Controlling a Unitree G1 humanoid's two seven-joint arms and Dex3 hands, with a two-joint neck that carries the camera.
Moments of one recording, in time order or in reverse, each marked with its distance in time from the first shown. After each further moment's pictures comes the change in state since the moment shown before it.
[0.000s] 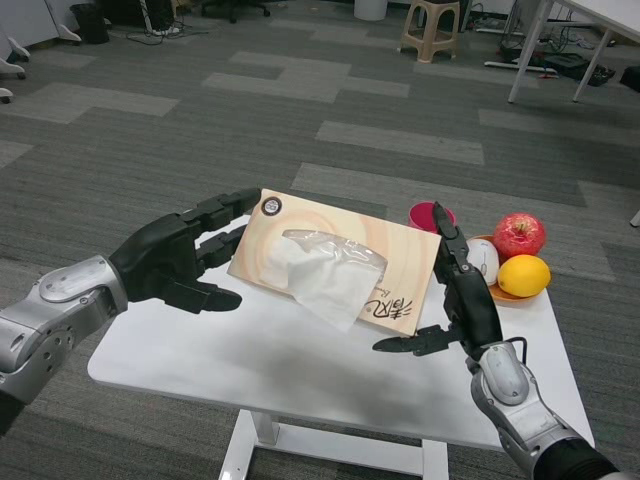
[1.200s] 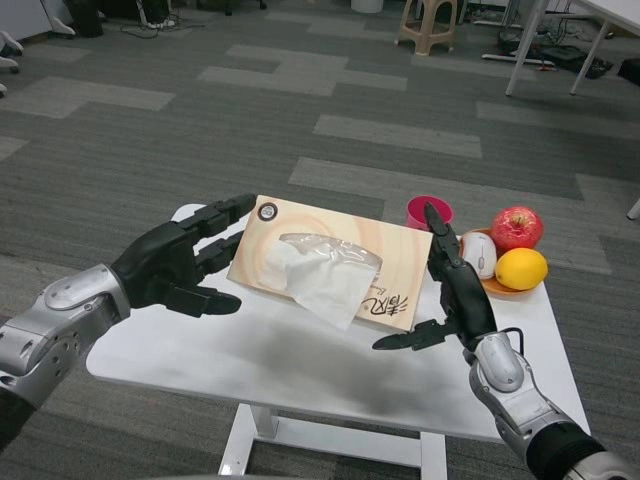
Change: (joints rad) left arm 0.012 -0.039 -0.012 0.085 0.001 -0.053 -0.014; right arm -0.040 0.024 0.001 0.100 -0.010 0.000 0.052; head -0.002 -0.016
